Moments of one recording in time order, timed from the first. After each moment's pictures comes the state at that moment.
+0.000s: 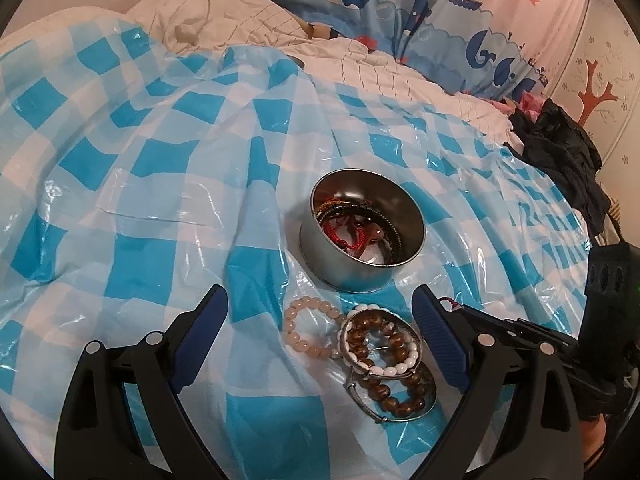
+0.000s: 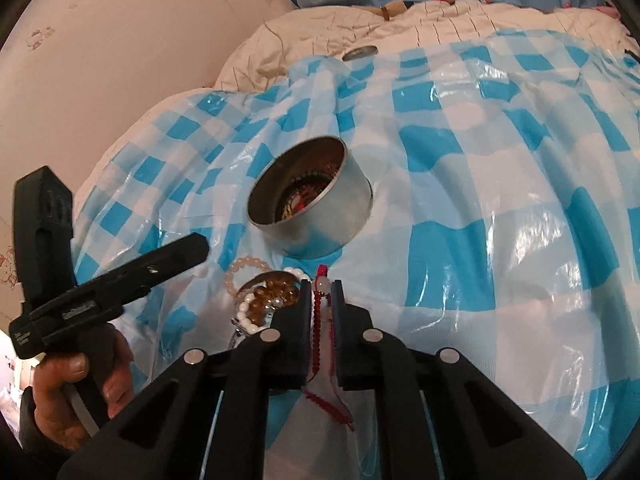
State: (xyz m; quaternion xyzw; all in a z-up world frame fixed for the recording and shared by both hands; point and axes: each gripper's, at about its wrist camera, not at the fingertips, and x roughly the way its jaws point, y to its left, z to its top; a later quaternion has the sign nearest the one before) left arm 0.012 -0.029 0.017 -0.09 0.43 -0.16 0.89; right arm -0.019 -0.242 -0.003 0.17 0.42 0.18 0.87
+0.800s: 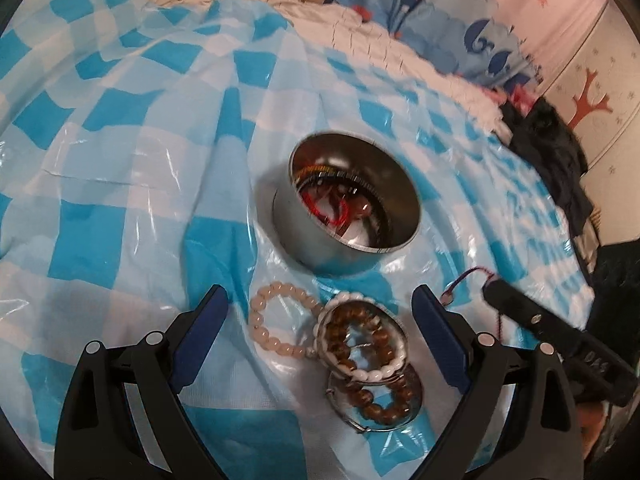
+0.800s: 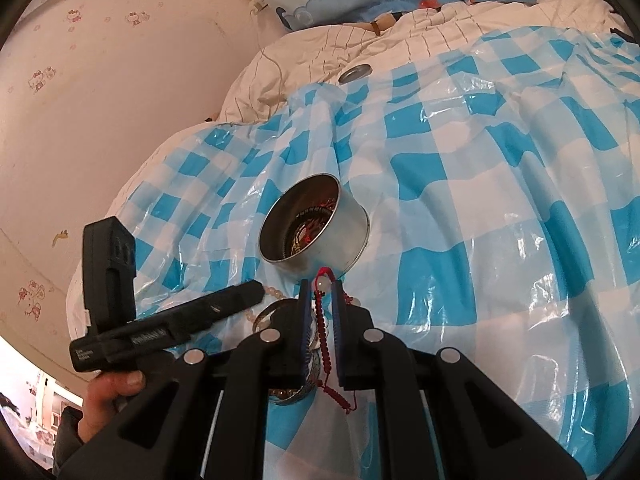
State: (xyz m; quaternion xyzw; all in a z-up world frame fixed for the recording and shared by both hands) left arm 0.036 -0.043 -0.014 -0.12 0.48 -0.19 0.85; right arm -0.021 -0.268 0.013 0.22 0.40 0.19 0.87
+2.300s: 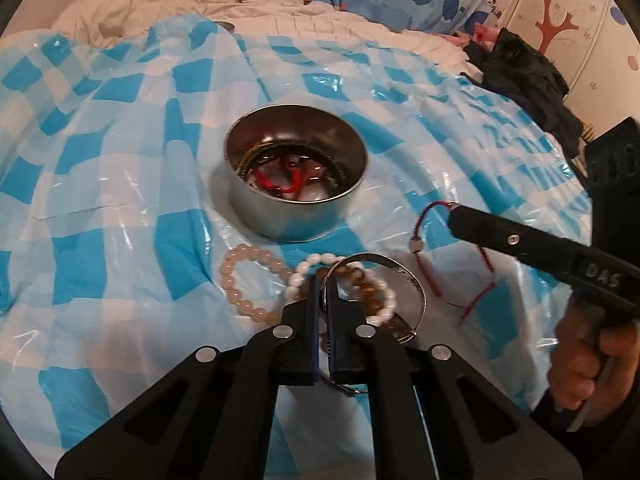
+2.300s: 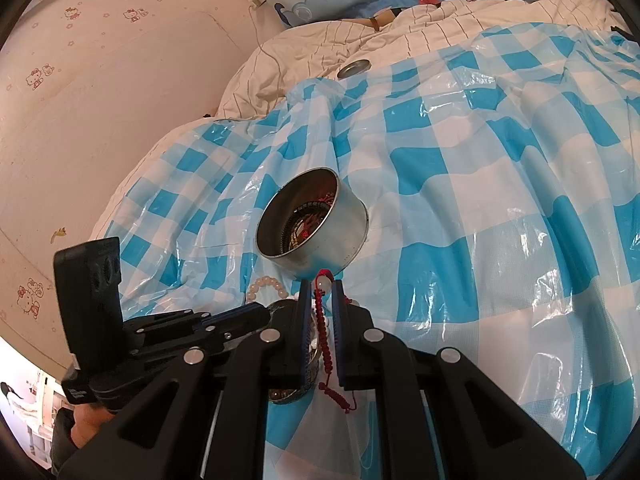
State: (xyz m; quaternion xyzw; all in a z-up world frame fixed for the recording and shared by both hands) left arm 0.007 -0.070 -0.004 -0.01 0.47 -0.25 0.85; right arm -0.020 -0.266 0.010 0.22 0.41 0.19 0.87
